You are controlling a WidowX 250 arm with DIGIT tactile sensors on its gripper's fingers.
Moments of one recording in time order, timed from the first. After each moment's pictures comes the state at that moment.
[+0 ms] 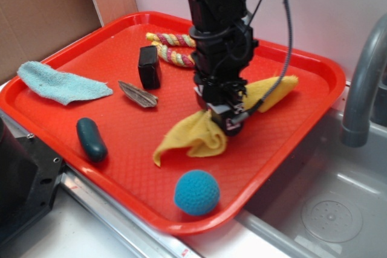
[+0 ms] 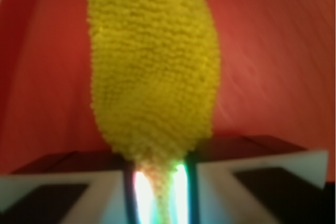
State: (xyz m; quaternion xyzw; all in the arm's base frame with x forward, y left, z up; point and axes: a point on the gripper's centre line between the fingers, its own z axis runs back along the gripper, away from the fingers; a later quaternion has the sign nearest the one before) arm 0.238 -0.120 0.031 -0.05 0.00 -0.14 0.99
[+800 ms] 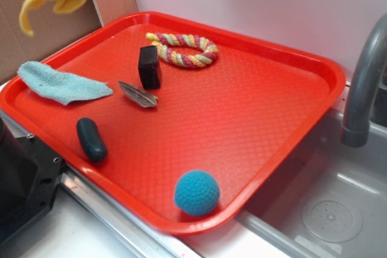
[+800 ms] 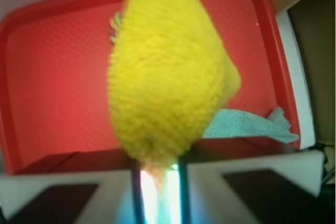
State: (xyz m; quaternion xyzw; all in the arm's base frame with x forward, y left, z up) arm 0.202 -0.004 0.199 -0.02 -0.03 0.09 1.00
